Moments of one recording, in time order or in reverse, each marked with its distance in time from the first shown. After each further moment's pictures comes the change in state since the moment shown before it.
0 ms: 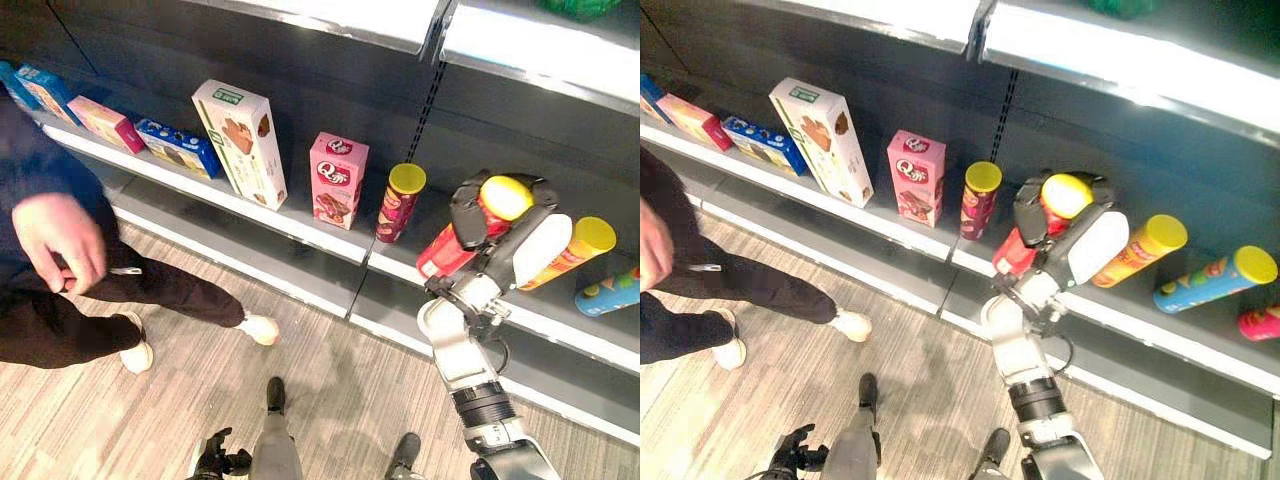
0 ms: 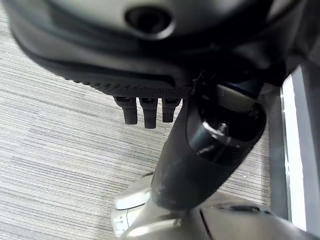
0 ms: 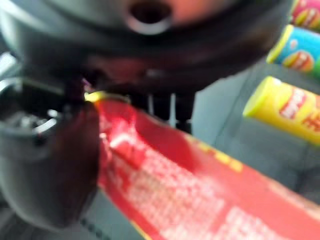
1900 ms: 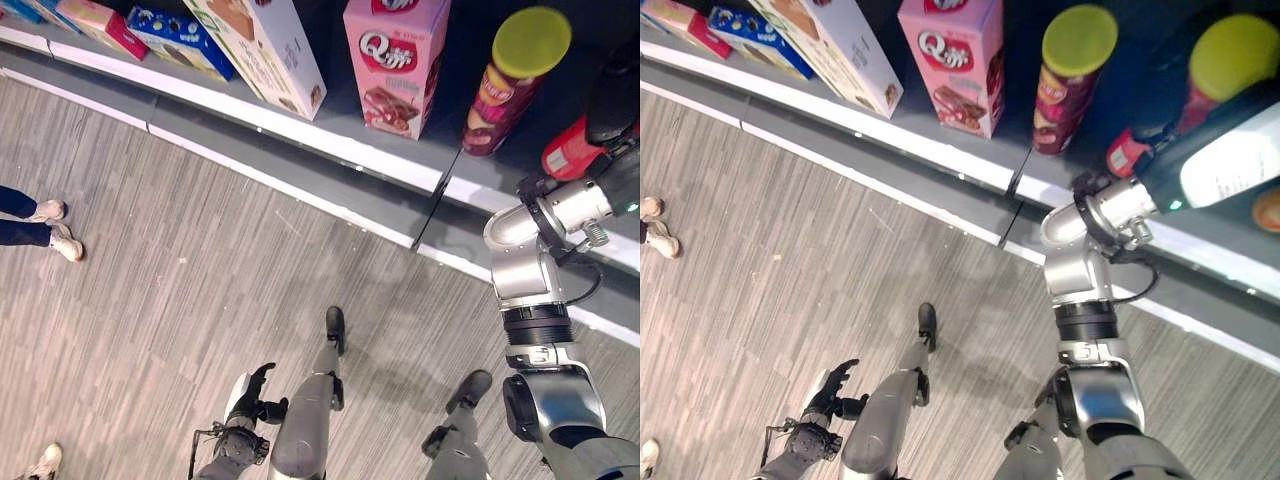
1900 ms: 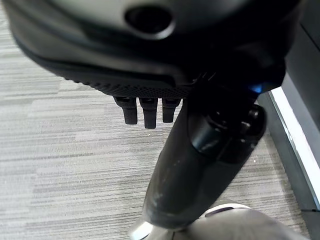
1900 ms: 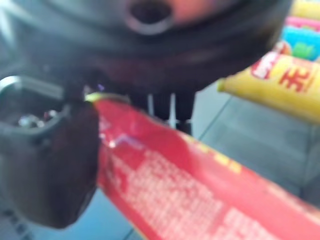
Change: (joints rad) left arm -0.137 0.018 -0.179 -0.178 0.159 -0.085 0.074; right arm -0.380 -0.238 -0.174 0.017 -0.197 0.068 -0.220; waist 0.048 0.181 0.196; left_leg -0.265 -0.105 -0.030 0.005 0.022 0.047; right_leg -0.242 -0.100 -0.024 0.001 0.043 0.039
